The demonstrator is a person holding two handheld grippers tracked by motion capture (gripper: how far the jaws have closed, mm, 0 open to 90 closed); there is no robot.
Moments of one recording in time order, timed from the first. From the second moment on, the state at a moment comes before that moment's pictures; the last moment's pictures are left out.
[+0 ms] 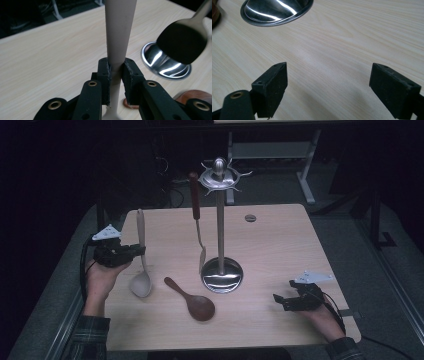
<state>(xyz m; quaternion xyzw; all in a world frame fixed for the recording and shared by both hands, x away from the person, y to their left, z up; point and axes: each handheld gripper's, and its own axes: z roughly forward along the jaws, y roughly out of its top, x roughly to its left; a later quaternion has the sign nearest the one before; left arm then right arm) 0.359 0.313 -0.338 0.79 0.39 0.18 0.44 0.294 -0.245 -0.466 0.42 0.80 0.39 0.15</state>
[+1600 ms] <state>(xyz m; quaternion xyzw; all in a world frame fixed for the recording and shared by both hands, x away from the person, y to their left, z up) 0.295 0.215 -0.307 0.79 0.26 0.11 0.54 0.303 -0.182 -0.361 0.33 0.76 0.54 0.11</state>
